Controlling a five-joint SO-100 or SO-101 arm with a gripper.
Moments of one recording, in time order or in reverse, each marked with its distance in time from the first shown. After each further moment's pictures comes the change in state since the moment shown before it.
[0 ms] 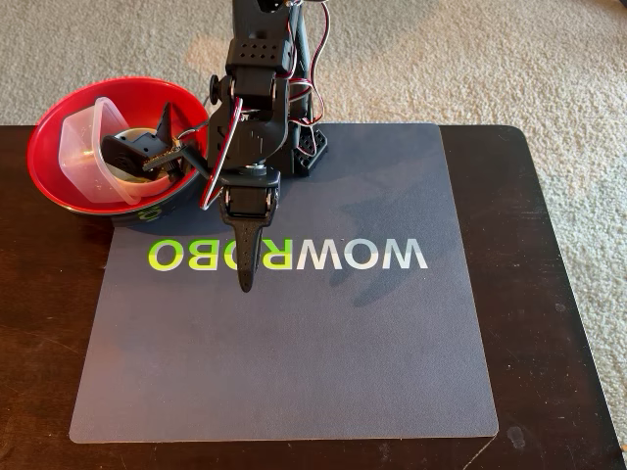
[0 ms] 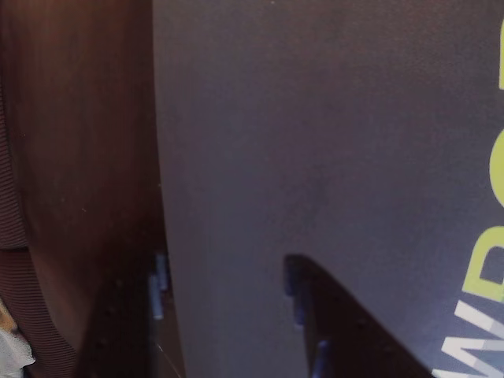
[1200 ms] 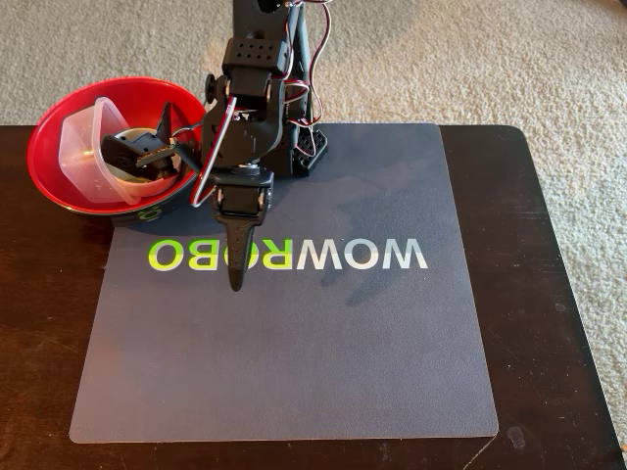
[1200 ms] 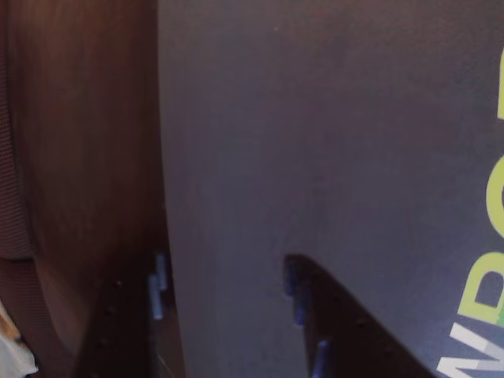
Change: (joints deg) arm 1.6 1.1 0.5 -0.7 2.4
